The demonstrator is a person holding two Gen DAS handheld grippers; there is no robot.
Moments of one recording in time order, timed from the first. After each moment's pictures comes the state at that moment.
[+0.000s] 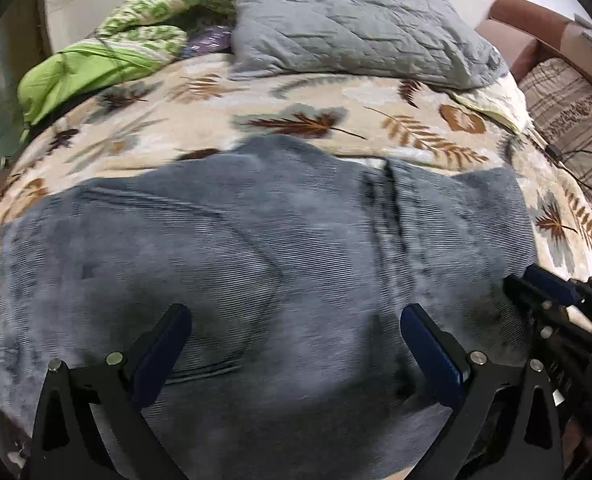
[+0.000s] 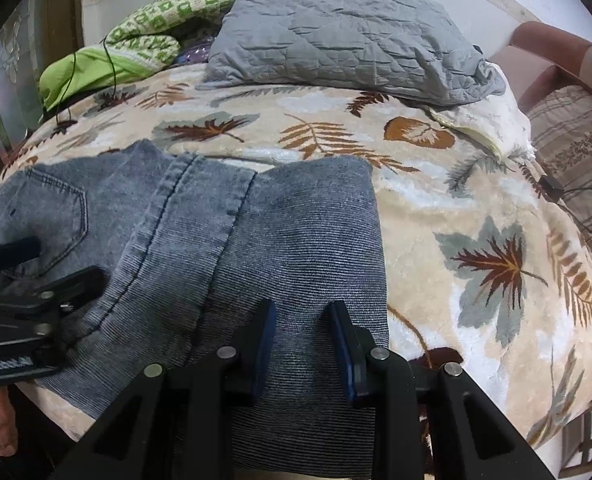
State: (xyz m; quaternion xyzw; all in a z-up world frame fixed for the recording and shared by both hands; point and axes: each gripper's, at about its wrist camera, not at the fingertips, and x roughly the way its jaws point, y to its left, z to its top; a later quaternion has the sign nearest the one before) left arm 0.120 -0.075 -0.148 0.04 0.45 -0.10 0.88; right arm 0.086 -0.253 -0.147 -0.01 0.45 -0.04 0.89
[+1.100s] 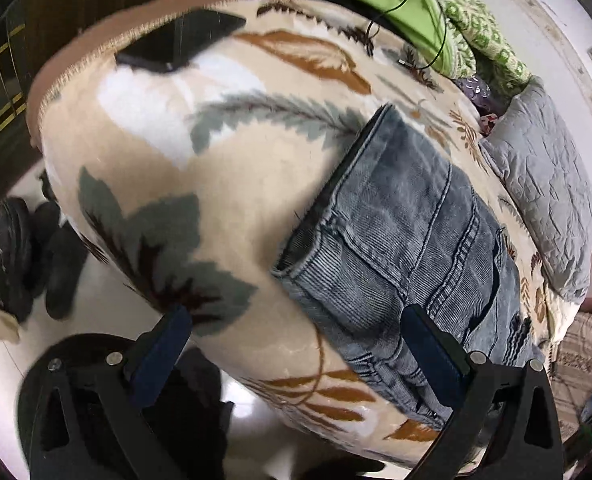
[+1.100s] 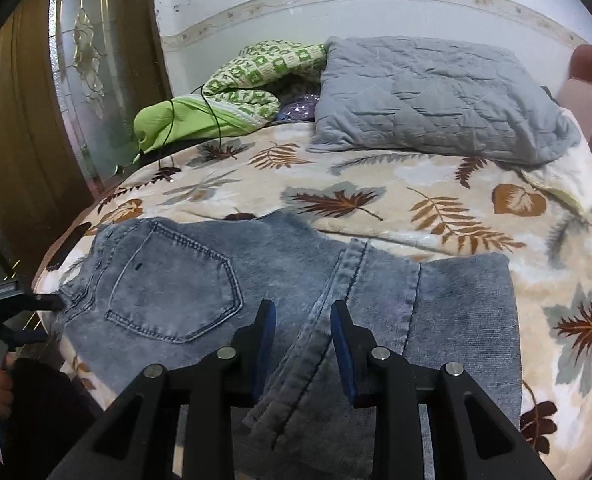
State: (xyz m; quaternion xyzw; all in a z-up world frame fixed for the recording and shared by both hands) left arm 0.066 0.185 -0.165 -0.31 0.51 0.10 0.80; right arm 0.088 -0.179 -0.112 0.03 0.36 0.11 0.93
